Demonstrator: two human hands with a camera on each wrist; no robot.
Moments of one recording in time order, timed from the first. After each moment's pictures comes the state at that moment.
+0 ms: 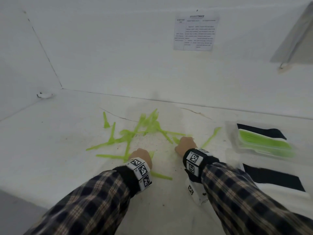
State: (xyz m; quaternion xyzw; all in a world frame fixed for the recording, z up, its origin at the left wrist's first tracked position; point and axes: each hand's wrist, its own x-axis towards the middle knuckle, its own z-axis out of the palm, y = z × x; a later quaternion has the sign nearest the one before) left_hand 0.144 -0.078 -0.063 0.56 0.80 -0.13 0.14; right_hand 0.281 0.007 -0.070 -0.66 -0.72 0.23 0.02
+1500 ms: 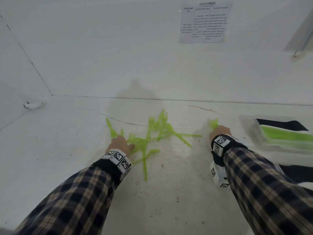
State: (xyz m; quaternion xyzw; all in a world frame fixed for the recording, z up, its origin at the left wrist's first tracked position) left_hand -0.010 -0.027 -0.061 0.49 0.86 0.03 0.16; right_hand 0.298 0.064 -0.064 -0.80 -0.56 0.20 0.07
